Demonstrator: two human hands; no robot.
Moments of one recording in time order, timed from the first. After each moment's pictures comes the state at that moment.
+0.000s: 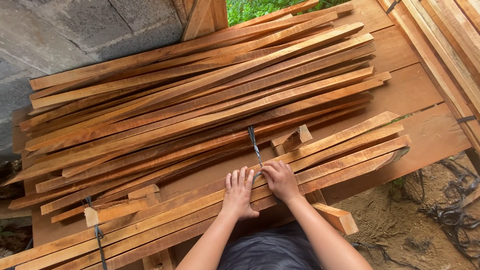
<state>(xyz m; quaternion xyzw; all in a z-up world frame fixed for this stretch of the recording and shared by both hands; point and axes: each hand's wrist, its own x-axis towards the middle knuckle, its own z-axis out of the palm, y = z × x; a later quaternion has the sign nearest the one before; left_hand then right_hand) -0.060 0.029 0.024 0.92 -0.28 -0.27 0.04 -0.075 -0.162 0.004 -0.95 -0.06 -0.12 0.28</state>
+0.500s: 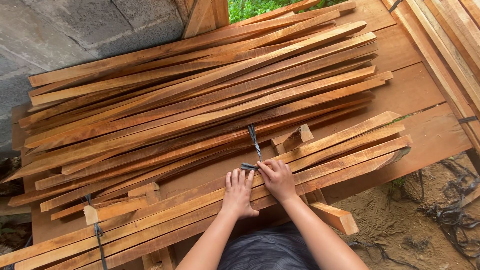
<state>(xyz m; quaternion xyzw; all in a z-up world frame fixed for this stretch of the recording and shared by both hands) -0.061 0.029 0.022 0.91 -0.29 -0.29 0.03 -0.072 -0.148 0.006 -0.96 -0.03 -0.13 0.24</state>
